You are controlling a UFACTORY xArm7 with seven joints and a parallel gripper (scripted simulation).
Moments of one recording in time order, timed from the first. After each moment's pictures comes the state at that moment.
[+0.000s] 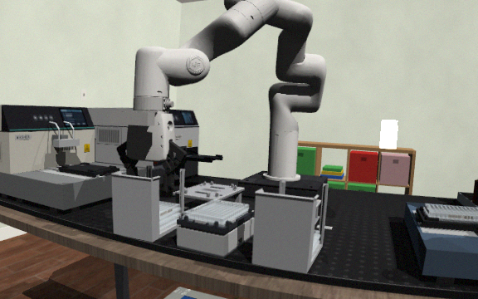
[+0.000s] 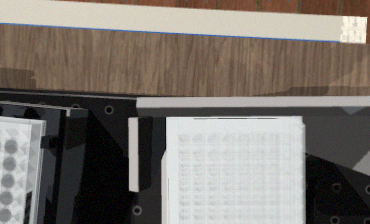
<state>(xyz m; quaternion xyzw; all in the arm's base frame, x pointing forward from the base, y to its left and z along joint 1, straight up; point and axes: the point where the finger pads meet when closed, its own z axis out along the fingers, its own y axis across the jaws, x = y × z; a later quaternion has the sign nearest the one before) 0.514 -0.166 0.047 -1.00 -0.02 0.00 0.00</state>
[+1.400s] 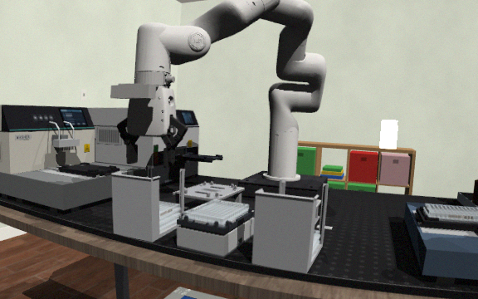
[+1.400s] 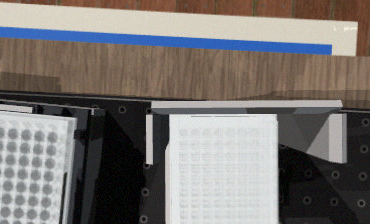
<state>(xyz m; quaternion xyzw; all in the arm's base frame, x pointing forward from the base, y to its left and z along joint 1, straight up) 0.514 -0.166 0.098 -1.00 -0.02 0.00 0.00</state>
